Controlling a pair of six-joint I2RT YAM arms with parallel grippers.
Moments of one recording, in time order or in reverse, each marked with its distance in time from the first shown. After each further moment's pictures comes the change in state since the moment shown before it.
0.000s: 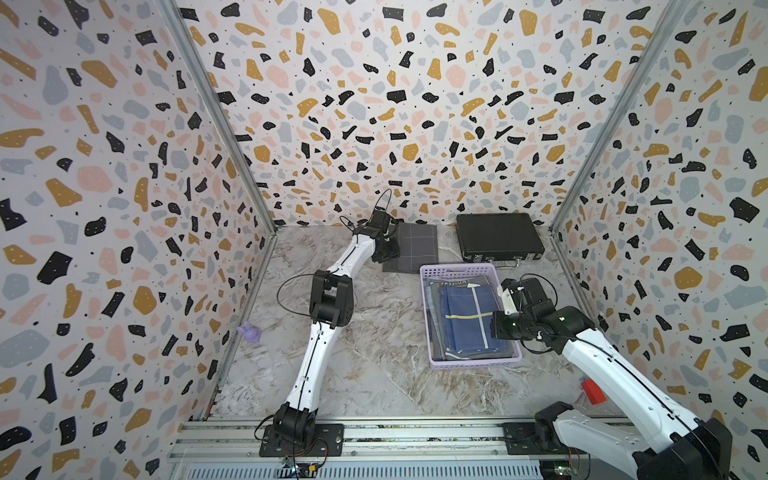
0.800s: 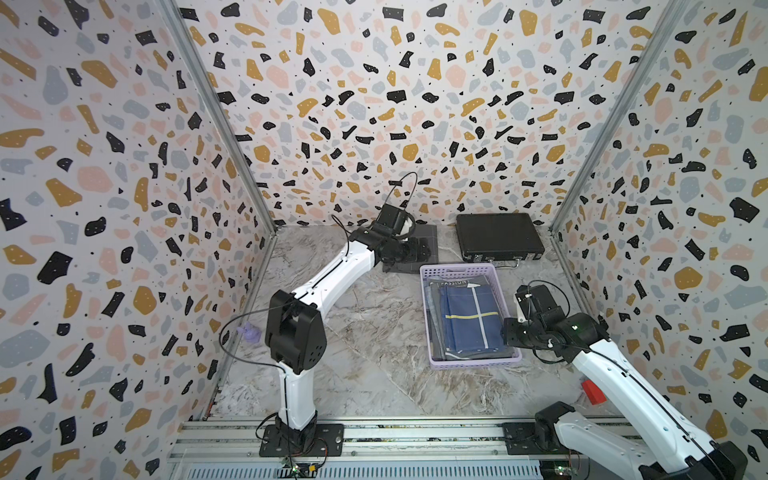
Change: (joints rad) left arm -0.159 -0.659 -0.591 0.133 0.019 0.048; right arm 0.000 -0.085 0.003 -0.146 0.146 0.056
